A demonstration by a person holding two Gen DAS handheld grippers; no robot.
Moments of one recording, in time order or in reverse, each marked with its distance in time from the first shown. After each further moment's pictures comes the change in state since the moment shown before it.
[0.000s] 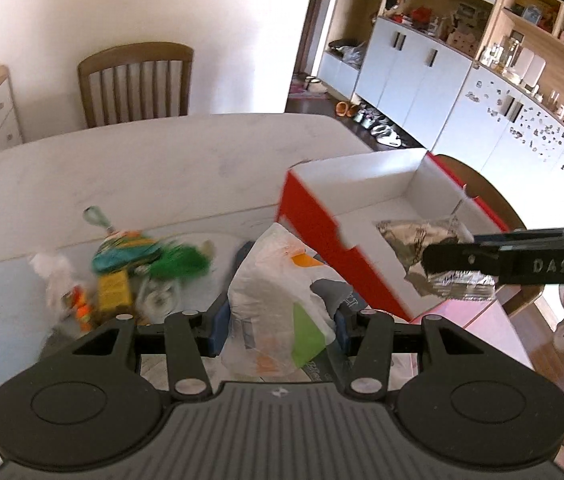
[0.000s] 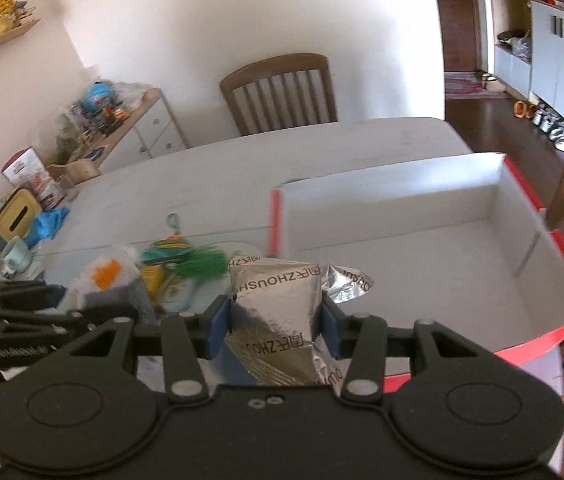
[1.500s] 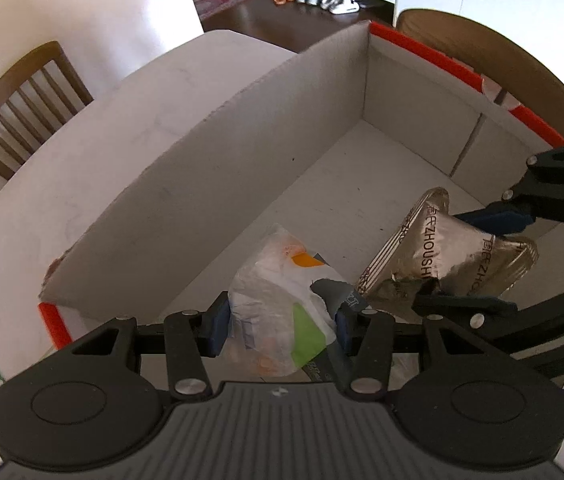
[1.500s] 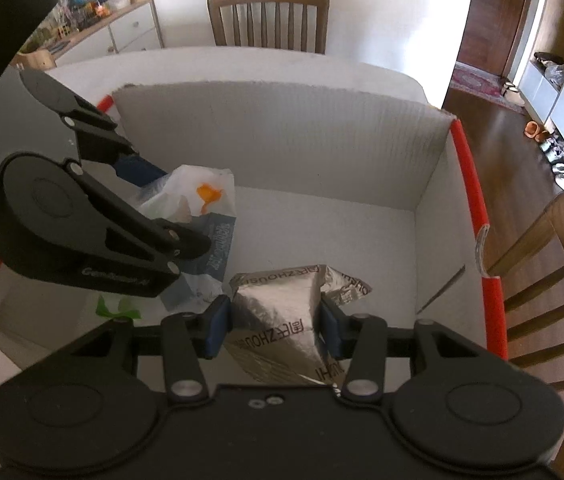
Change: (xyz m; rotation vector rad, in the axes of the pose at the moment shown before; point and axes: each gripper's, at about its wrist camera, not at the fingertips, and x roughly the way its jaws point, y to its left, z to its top) left arm 0.228 -0.152 0.073 0.419 0.334 0.096; right arm 0.089 -0.118 0.009 -0.279 0.218 -0.083
